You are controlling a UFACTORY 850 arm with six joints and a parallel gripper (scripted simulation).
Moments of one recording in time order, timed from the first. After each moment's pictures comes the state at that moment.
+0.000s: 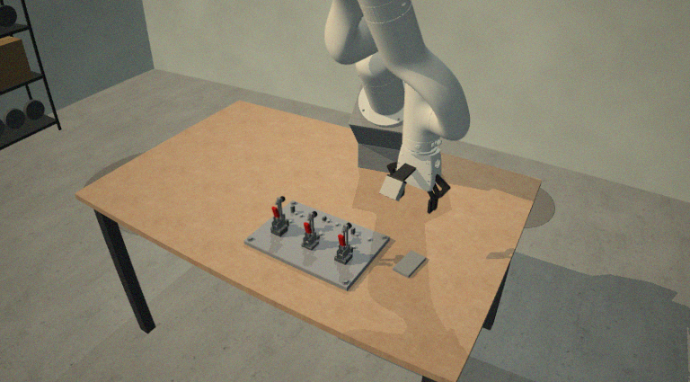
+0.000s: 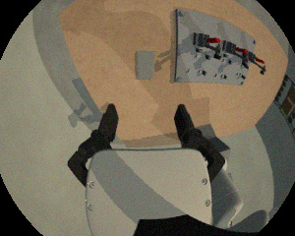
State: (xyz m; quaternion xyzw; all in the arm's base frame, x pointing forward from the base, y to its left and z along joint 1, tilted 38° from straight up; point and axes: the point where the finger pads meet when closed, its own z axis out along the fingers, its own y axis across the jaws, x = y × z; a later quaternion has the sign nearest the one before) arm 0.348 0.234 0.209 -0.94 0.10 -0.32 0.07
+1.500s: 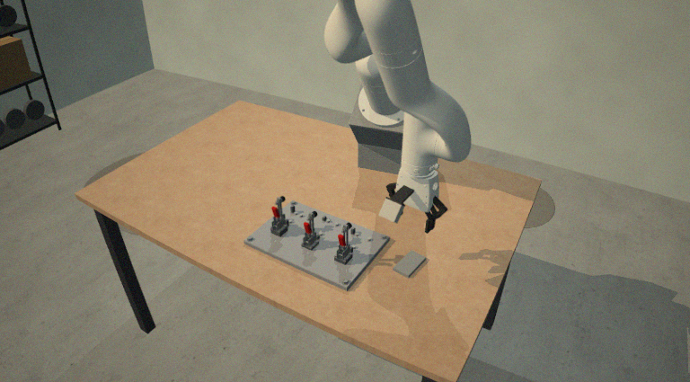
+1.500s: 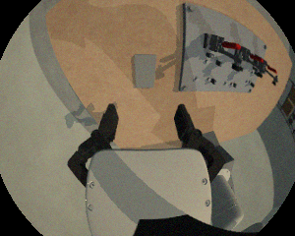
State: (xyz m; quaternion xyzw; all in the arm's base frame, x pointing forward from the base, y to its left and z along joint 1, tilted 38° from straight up) arm 0.385 0.238 0.161 -0.94 0.10 -0.32 0.07
